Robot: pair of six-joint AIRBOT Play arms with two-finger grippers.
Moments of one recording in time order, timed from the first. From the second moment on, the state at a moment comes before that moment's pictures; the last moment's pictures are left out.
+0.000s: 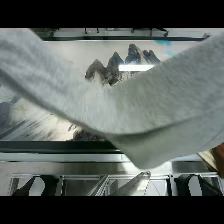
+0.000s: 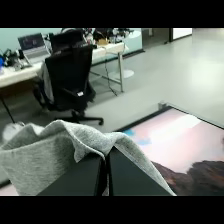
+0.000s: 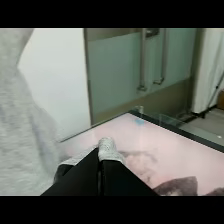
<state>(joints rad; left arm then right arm) 0.65 -0.85 2.03 -2.88 1.45 2.01 -0.65 -0.60 1.39 0.04 1.48 0.90</state>
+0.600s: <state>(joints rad) 0.15 -1.76 1.78 -2.47 1.40 2.00 -0.27 -1.34 0.98 -0.13 1.01 0.84</state>
